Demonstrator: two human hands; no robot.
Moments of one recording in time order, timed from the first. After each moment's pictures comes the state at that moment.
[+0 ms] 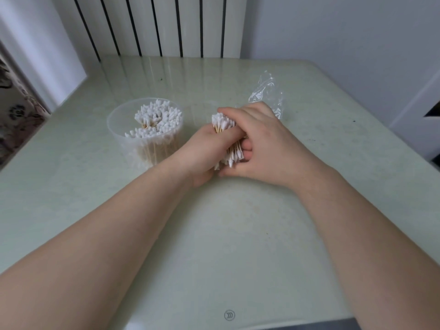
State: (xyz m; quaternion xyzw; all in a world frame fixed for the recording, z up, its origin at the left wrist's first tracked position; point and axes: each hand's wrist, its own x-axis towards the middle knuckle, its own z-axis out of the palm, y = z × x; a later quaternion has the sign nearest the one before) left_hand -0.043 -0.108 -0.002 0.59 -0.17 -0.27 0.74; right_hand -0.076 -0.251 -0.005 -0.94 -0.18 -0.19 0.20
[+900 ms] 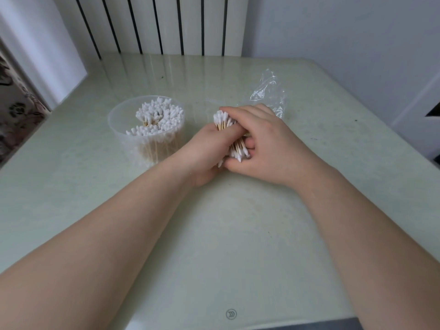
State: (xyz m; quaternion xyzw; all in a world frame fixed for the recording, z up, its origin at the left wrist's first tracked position) left_hand -0.041 -0.111 -0.004 0.60 -0.15 -0.27 0.74; right_hand -0.077 -0.249 -0.006 -0.94 -0.17 -0.20 0.22
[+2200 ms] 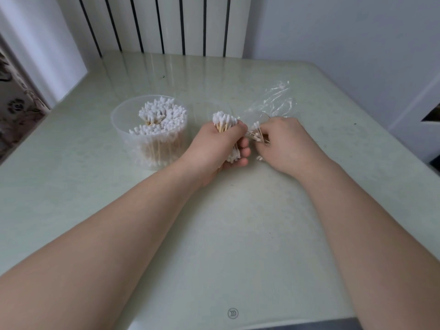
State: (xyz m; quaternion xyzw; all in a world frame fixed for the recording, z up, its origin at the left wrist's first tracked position) left_hand -0.037 -0.116 -0.013 0.63 -0.10 -0.21 0.74; right_hand -0.059 -0.277 -0.013 -0.99 0.00 -0.14 0.09
